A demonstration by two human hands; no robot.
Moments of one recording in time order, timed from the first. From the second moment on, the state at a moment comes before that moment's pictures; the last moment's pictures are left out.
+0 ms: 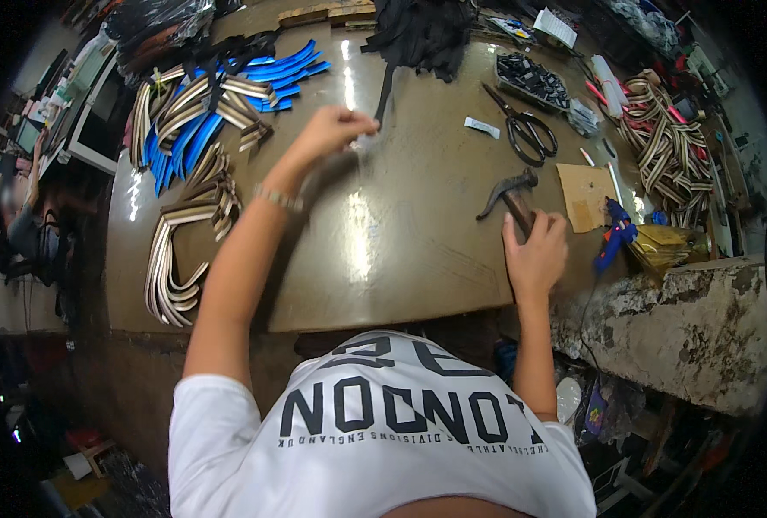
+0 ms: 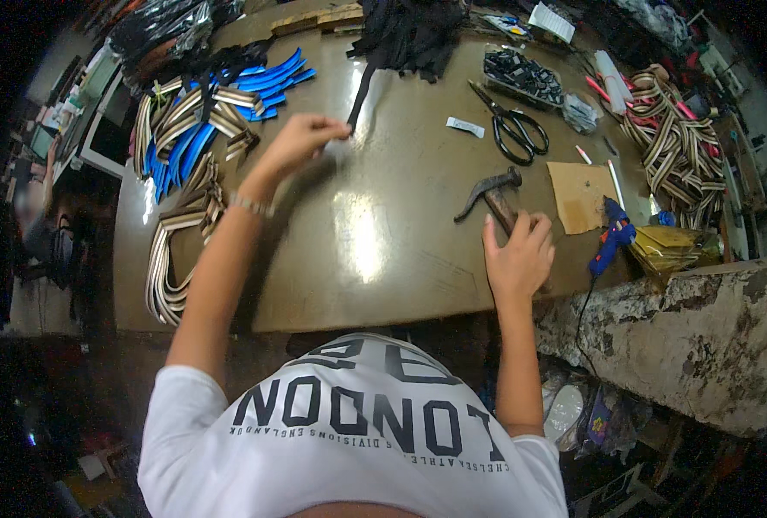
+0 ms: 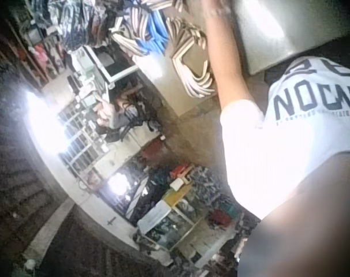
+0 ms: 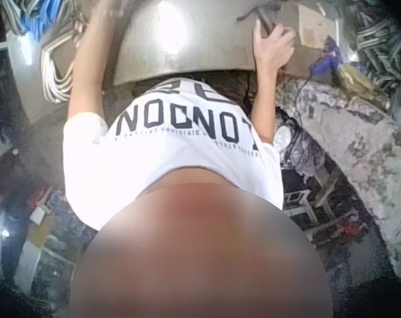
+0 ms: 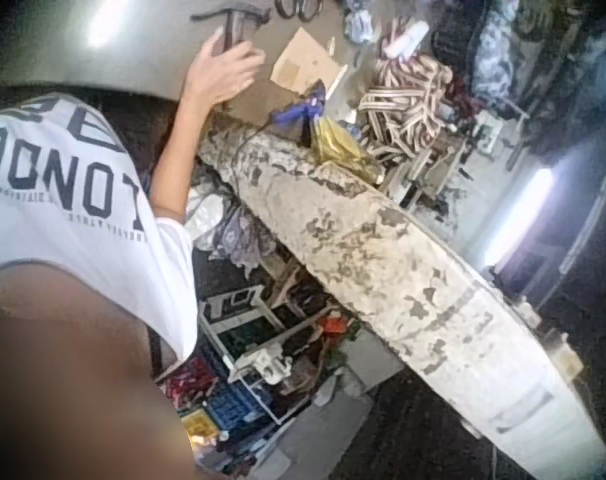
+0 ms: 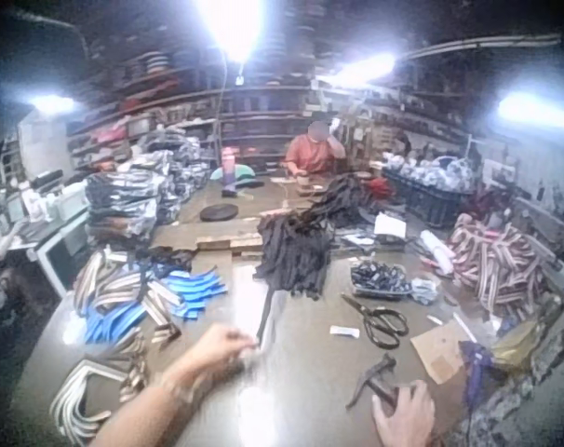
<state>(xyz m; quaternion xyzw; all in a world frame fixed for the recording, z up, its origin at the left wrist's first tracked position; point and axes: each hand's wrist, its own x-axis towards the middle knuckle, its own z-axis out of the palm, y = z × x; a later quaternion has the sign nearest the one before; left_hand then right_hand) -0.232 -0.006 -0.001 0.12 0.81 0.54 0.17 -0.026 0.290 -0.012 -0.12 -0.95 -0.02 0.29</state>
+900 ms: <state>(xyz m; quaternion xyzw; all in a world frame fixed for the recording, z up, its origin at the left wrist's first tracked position) 0.028 -0.016 -0.001 0.08 0.90 0.42 0.12 -0.288 0.173 -0.065 0.15 -0.92 0.33 0.11</state>
